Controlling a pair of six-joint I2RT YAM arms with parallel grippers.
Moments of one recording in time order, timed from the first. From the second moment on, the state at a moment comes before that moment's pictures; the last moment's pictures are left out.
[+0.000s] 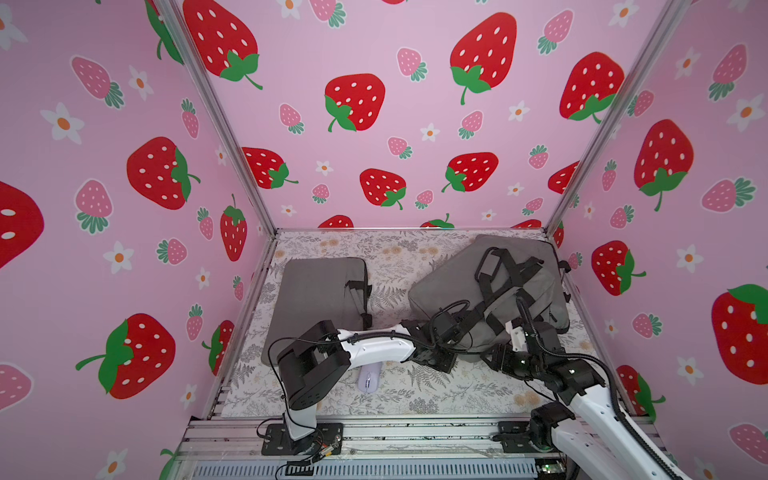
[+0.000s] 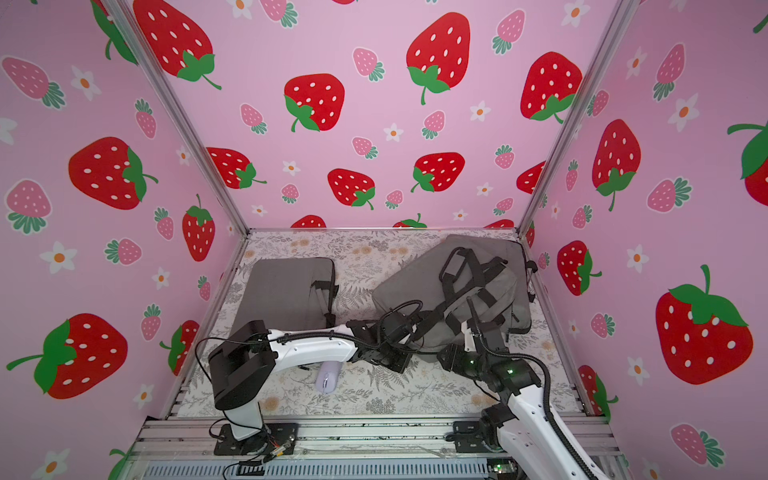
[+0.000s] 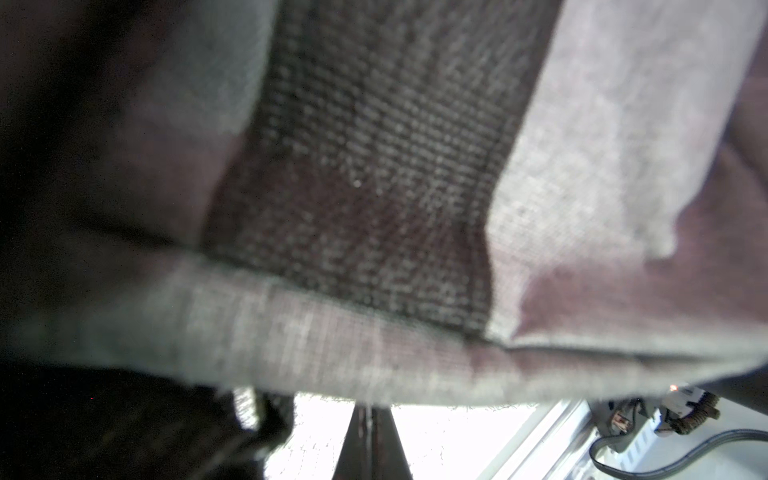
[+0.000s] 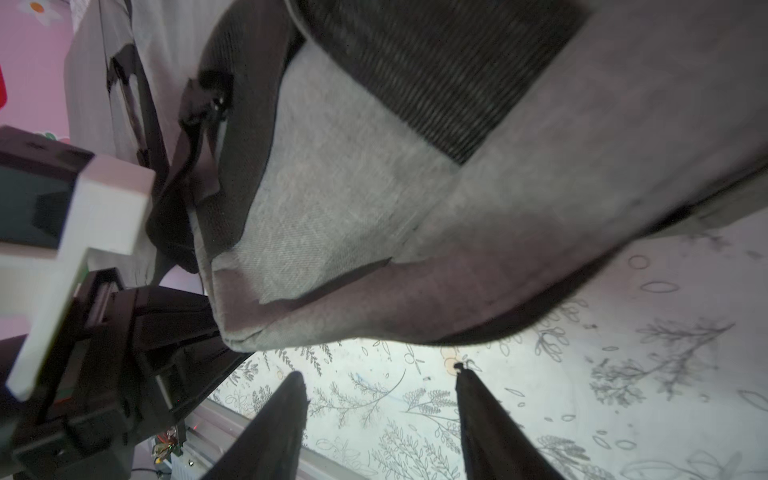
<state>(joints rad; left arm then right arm) -1.07 1.83 1.17 -0.43 0.17 -0.57 0.45 0.70 0.45 -0.71 -0.30 0.63</state>
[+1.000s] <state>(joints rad) -1.09 1.83 1.18 -0.44 0.16 -0.54 0.57 0.69 0.50 -0.51 -0.21 0.81</state>
